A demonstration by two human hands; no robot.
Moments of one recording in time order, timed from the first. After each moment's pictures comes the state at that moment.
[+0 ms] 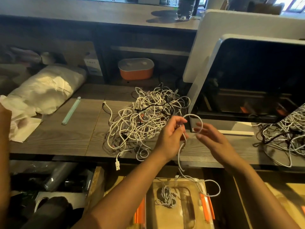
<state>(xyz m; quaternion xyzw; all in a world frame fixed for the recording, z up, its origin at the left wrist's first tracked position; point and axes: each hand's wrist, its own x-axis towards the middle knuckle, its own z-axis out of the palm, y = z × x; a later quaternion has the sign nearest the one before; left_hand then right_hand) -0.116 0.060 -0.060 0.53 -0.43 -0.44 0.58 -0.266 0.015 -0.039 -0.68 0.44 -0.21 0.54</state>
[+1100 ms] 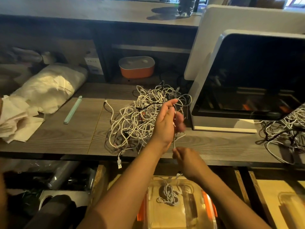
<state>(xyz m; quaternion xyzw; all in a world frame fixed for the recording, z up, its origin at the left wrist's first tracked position) -0.104 0.053 -0.037 0.45 -0.30 -0.52 0.66 -0.221 0.056 -0.086 -0.79 0.49 0.00 0.37</state>
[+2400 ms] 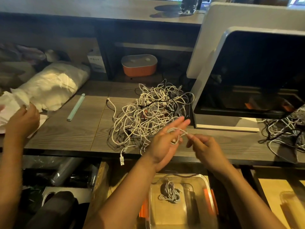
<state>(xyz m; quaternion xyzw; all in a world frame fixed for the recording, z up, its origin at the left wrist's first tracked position) -0.105 0.093 -0.056 0.38 -0.24 -0.66 0.60 -0.242 0.047 -0.054 -0.67 0.48 -0.21 0.53</state>
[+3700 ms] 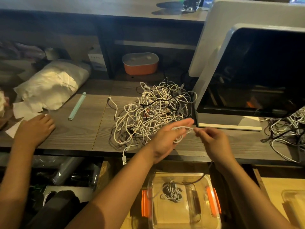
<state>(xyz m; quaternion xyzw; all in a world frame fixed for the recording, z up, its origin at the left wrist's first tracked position) -0.087 0.085 -0.059 0.45 -0.36 -0.64 0.50 -0.235 0.038 -0.054 -0.65 0.56 -0.27 0.44</state>
